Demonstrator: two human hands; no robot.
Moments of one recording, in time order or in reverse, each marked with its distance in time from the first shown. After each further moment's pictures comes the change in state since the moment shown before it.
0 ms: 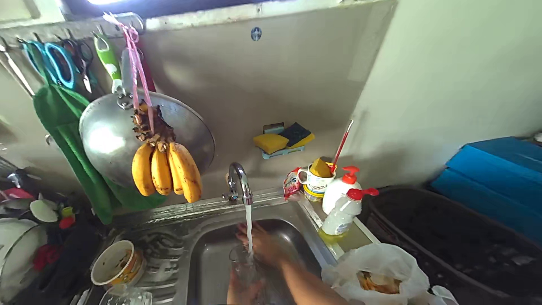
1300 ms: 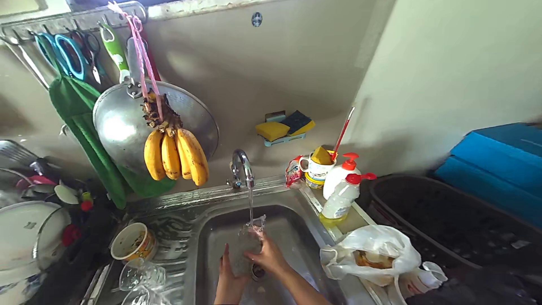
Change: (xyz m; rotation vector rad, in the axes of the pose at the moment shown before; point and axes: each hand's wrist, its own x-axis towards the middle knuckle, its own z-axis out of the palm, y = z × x) left_hand -0.015 -0.002 -0.052 0.402 0.017 0.117; right_hand -0.058 -0.087 -0.021 0.734 0.098 0.415
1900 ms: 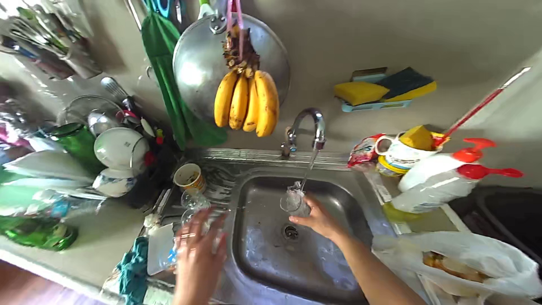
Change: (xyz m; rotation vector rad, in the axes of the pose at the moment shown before) left_hand -0.144 0.047 -0.123 0.853 0.718 0.446; right_hand 0.018 -0.019 -0.036 0.078 -0.272 -0.001
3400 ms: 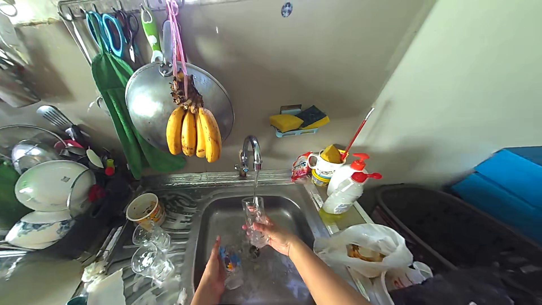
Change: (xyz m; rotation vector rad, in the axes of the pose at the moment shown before) left_hand -0.006 0.043 0.191 -1.557 -0.616 -1.238; right_hand -0.013 -0.028 -0.007 0.591 -0.190 0.341
